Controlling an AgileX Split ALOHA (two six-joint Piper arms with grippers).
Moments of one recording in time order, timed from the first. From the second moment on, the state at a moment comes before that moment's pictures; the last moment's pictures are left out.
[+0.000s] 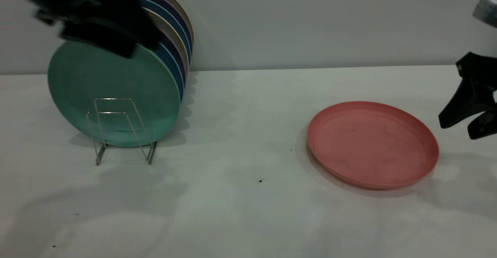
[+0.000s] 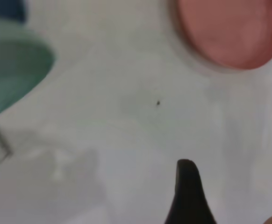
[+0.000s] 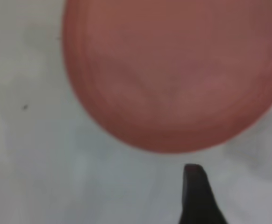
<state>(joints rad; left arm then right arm) -0.18 1.74 -1.15 -0.79 0.67 0.72 -0.14 1.90 -0.93 0.93 0.55 -0.79</state>
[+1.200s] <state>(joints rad) -0.32 1.91 -1.22 -0.80 0.61 0.71 -0.22 2.42 -1.24 1.30 0.75 -1.08</state>
